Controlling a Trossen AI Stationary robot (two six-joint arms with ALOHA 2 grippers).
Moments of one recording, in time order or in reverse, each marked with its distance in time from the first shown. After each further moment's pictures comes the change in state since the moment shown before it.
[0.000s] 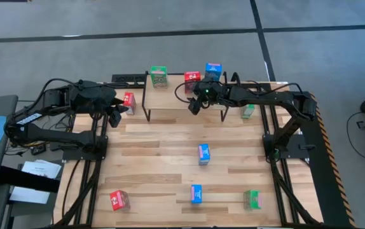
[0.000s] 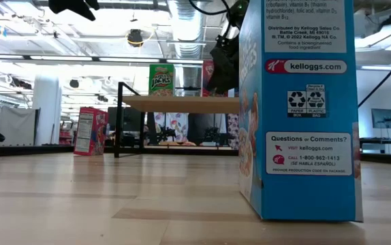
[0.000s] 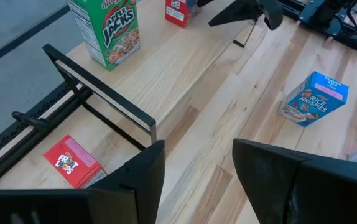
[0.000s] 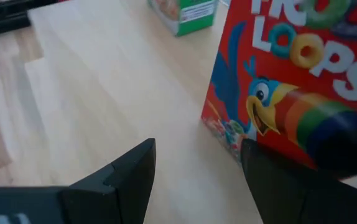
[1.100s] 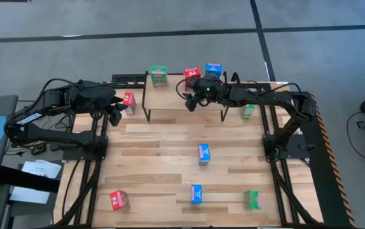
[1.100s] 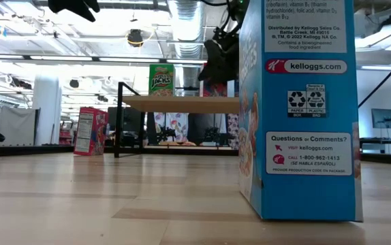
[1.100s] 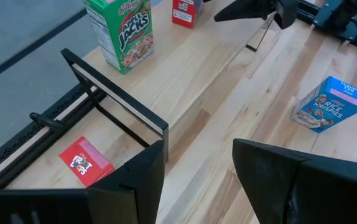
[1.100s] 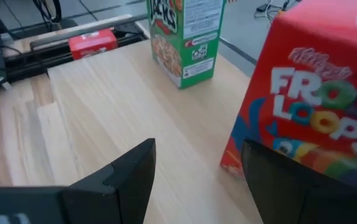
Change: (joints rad) left arm 0.000 0.000 0.000 0.000 -0.052 0.005; right arm 0.005 0.010 0.000 0.165 -0.002 0.003
